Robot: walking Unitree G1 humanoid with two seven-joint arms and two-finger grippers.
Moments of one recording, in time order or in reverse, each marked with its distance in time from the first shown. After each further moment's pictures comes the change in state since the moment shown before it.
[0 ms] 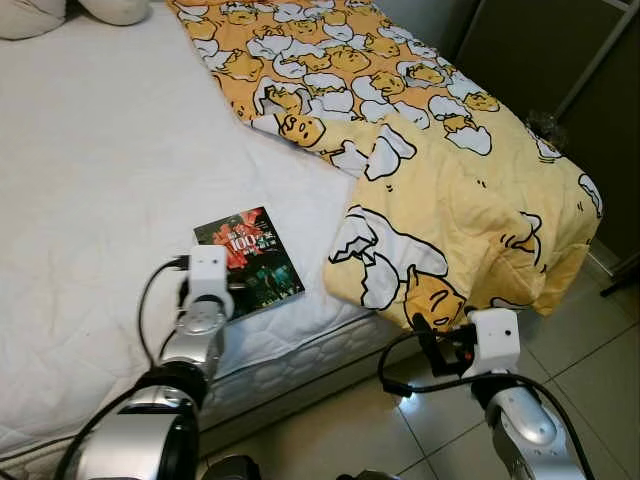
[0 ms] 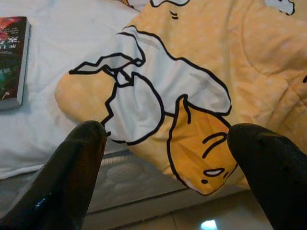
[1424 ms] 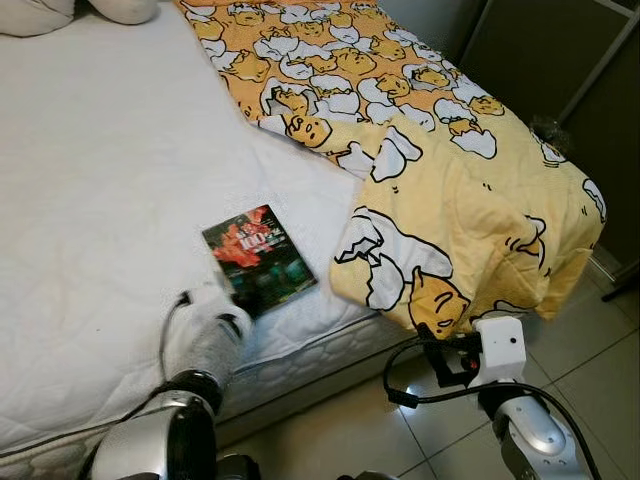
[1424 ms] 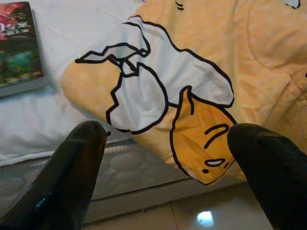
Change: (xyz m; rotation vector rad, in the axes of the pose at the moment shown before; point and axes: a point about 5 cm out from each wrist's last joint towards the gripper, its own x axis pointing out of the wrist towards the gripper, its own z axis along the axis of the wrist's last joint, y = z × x) left arm -0.012 -0.043 -0.029 -0.548 0.174 -0.282; right arm -0.009 -0.003 0.000 -0.010 0.033 -0.001
